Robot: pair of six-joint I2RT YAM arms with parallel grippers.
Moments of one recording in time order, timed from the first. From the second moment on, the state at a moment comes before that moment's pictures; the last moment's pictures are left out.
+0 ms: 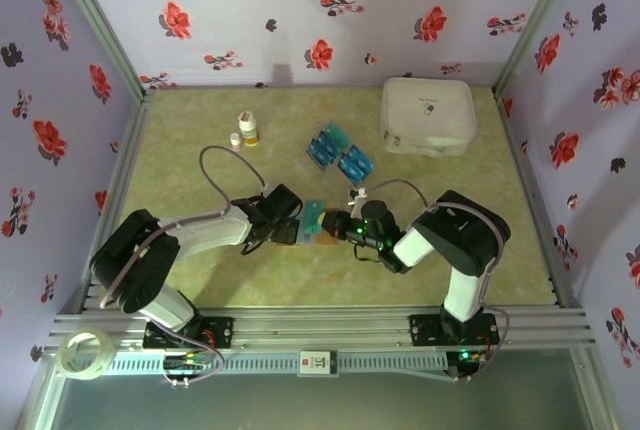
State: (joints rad) left arm -0.82 1.55 0.80 -0.47 -0.35 -0.55; right arm 0.76 1.82 0.41 1.05 -0.29 1.04
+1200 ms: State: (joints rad) left arm -0.82 1.55 0.80 -0.47 -0.35 -0.55; right arm 0.76 1.95 0.35 1.28 -0.31 1.12
